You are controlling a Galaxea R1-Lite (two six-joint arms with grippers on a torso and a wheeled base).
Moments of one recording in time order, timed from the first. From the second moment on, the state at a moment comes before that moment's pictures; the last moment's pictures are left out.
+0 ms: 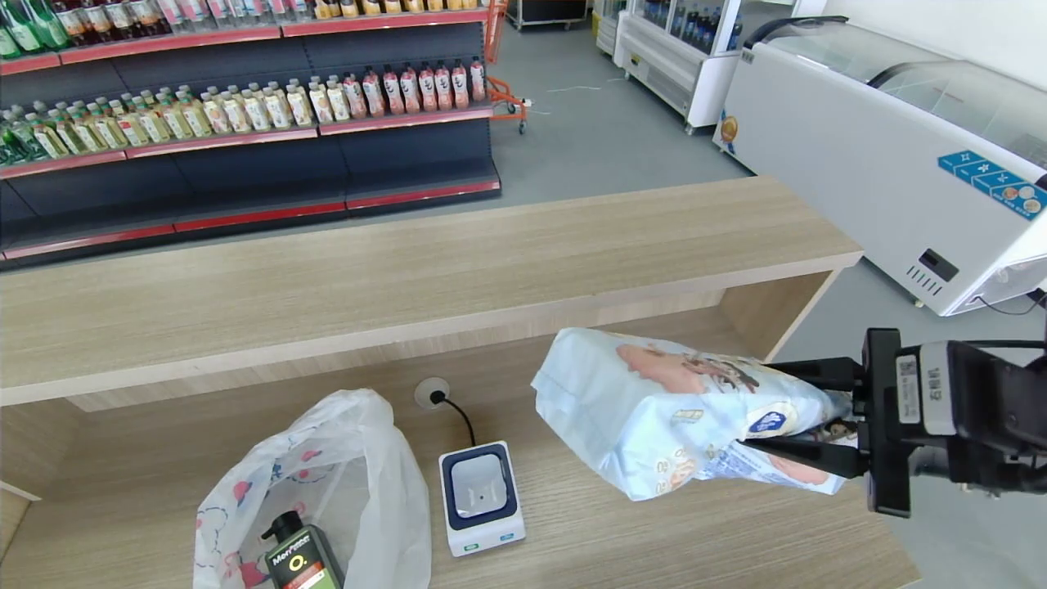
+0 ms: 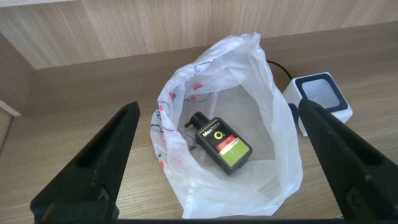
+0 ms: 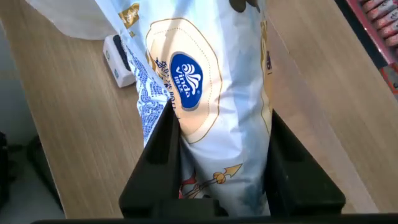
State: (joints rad) left arm 0.00 0.00 0.00 0.00 -0.02 0.00; right arm 0.42 1.30 -0.65 -0.31 0.54 -1.00
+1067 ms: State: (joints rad) left arm -0.01 0.00 0.00 0.00 -0.02 0.00; right arm 0.84 1.71 -0.59 -1.04 0.05 -1.55
